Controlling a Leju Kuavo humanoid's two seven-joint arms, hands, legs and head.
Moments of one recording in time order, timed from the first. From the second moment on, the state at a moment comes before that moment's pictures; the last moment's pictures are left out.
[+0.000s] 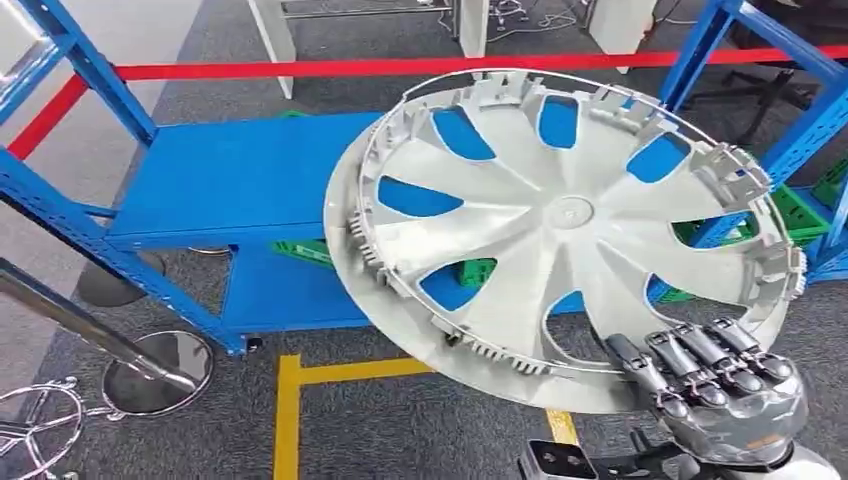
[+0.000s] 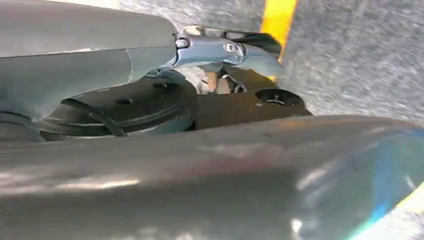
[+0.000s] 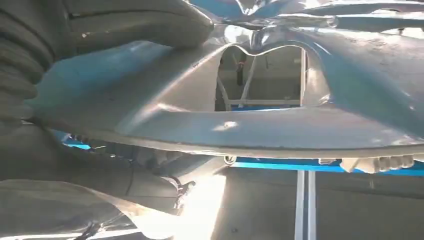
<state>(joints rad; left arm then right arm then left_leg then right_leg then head) -0.01 -0.07 -0.51 -0.11 0.91 -0.05 -0.23 0.27 0.00 0.00 -2.15 1.57 -0.66 -0.69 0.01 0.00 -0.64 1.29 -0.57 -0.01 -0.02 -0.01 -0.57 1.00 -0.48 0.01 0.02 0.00</state>
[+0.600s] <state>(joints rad) -0.04 -0.02 -0.74 -0.11 0.68 0.18 -0.16 0.29 0.01 -0.02 -2.20 1.57 -0.66 -0.69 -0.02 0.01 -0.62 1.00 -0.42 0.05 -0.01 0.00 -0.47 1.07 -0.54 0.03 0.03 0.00</state>
